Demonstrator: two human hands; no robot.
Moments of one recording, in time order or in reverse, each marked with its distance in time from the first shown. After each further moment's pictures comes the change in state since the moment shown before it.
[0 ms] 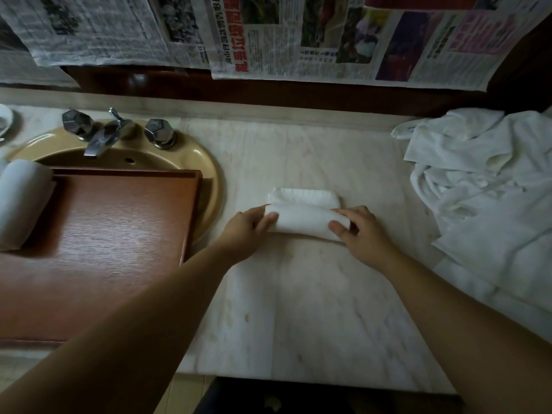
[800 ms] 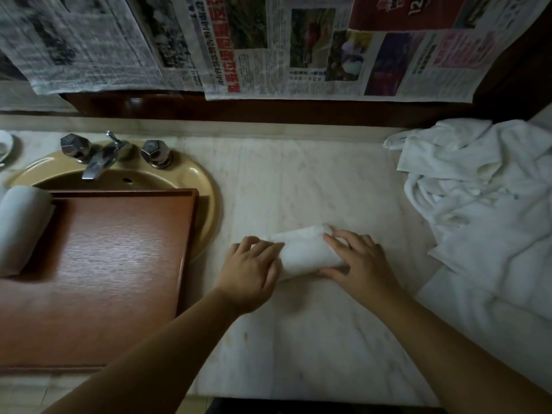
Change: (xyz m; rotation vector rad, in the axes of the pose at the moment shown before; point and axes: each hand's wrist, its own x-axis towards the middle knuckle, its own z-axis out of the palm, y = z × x) left_hand -0.043 0.004 0.020 0.553 0.107 0.365; right_hand -0.042 0.005 0.010 -0.446 0.196 -0.357
